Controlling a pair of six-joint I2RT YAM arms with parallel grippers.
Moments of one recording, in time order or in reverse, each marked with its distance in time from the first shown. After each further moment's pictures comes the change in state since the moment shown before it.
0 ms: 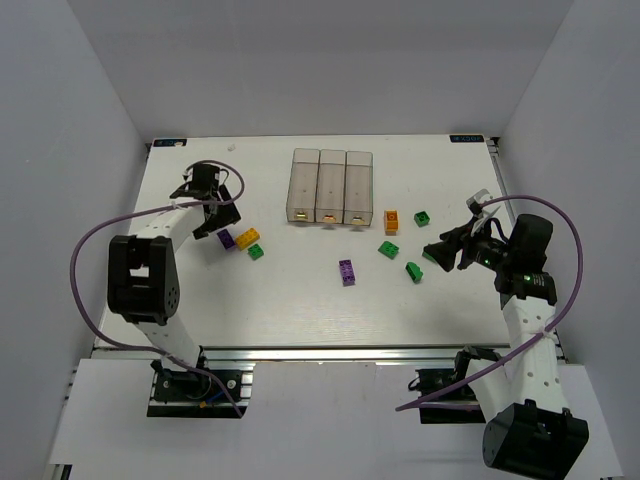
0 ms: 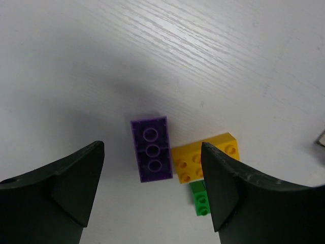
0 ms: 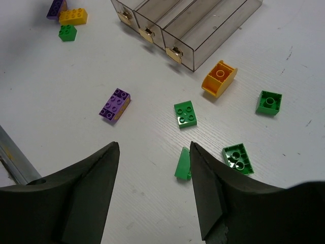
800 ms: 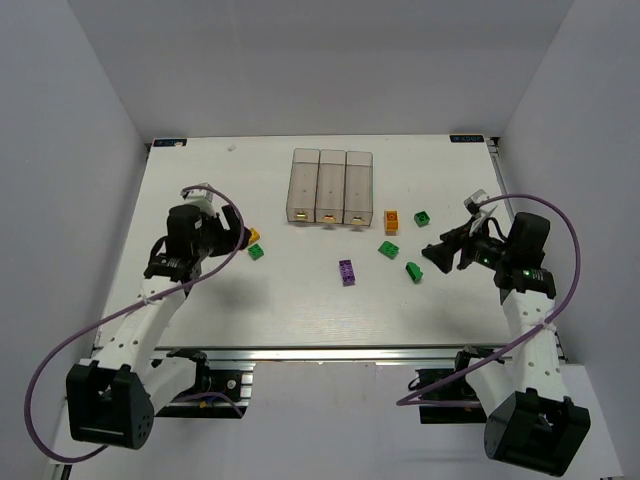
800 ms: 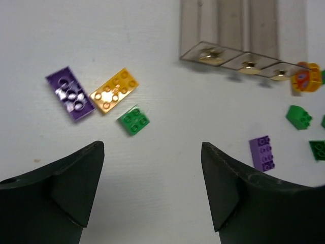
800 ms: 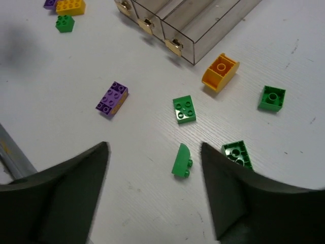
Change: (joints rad) left arm -0.050 -0.723 -0.486 0.288 0.372 0.137; right arm -0.007 0.050 0.000 -0.003 0.002 -0.036
